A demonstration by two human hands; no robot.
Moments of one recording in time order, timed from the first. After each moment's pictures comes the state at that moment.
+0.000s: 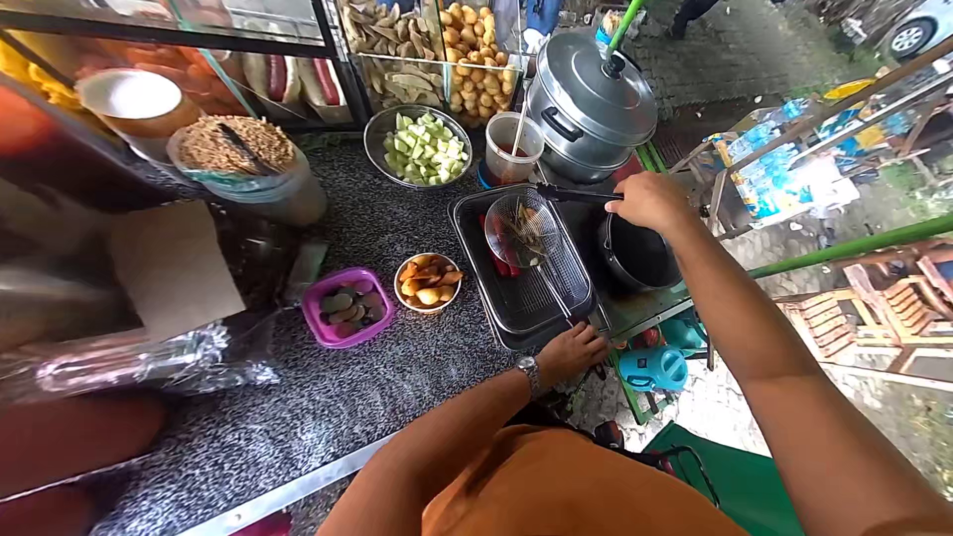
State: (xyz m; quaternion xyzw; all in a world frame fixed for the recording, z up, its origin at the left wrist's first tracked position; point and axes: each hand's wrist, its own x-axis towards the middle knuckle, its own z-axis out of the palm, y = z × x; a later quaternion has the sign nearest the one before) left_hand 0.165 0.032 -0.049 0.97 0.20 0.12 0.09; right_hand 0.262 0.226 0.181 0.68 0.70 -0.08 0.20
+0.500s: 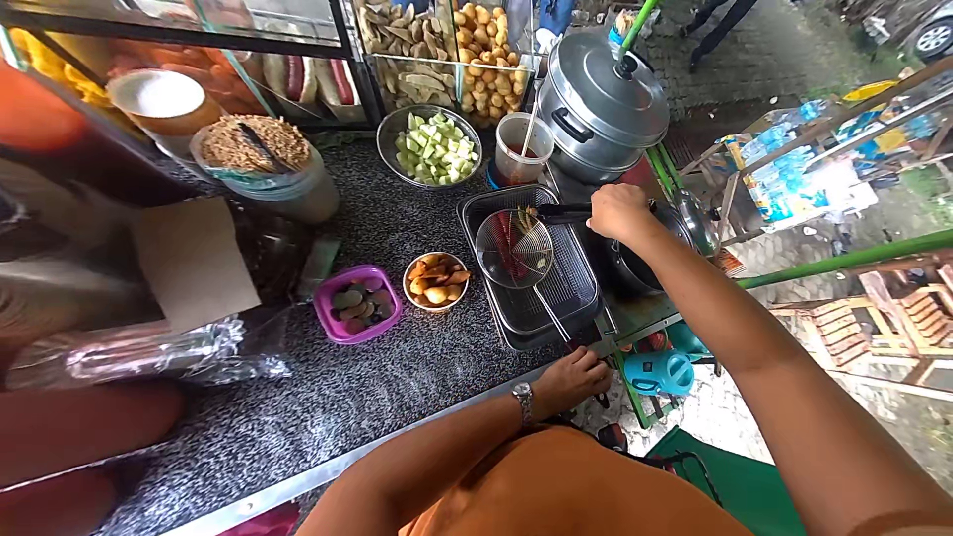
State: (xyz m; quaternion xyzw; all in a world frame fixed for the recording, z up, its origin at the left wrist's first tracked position) left_hand 0.149 -0.008 -0.042 0.95 0.20 0.19 0.13; right_hand 0.206 0.216 0.161 0.65 0.71 -0.07 0.28
